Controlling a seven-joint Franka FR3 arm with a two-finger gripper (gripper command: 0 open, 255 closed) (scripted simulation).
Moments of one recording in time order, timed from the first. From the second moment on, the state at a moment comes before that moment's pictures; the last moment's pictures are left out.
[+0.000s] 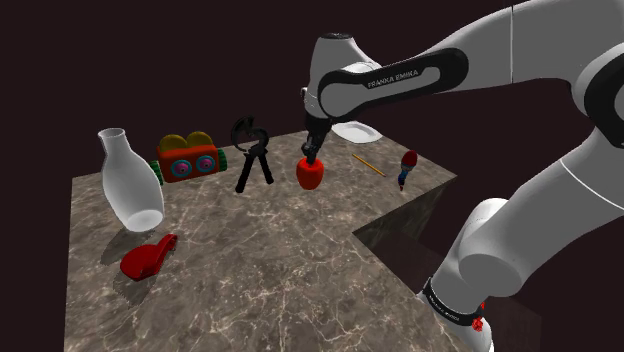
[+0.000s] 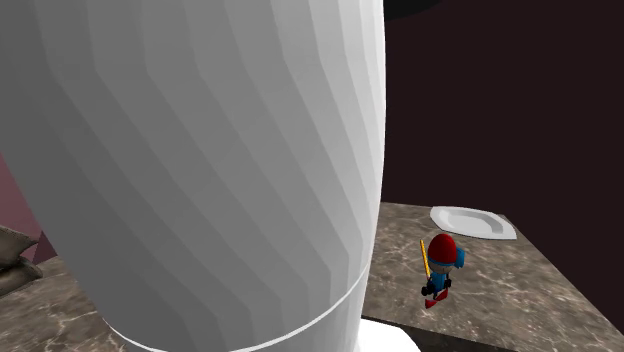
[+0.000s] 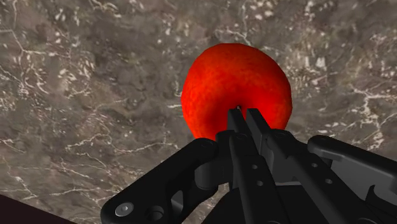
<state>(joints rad) 0.07 -0.29 0.02 -2.32 -0.09 2.15 -0.17</state>
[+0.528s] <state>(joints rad) 0.07 -0.31 0.02 -2.24 -0.08 2.05 -0.18</state>
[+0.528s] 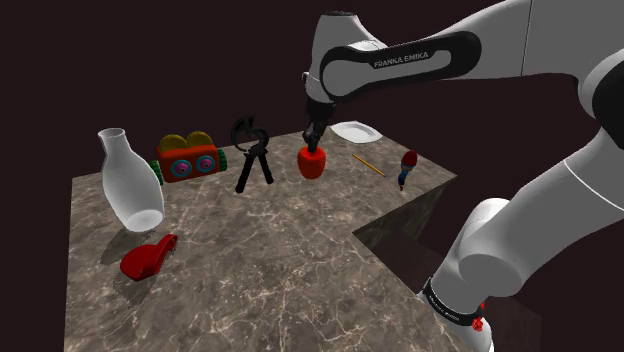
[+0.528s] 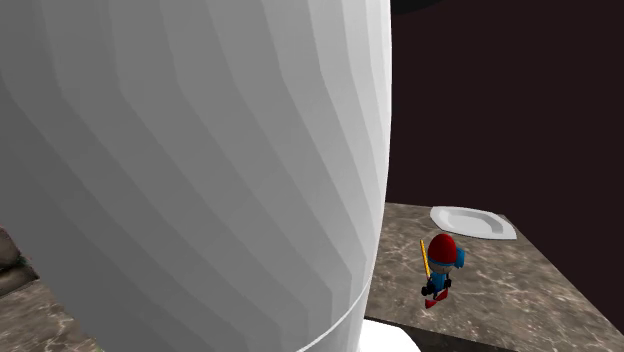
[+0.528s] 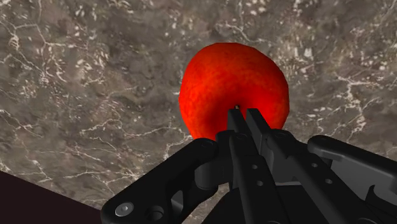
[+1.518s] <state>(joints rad) 0.07 -0.33 0.02 -2.05 -0.08 1.84 -0.19</state>
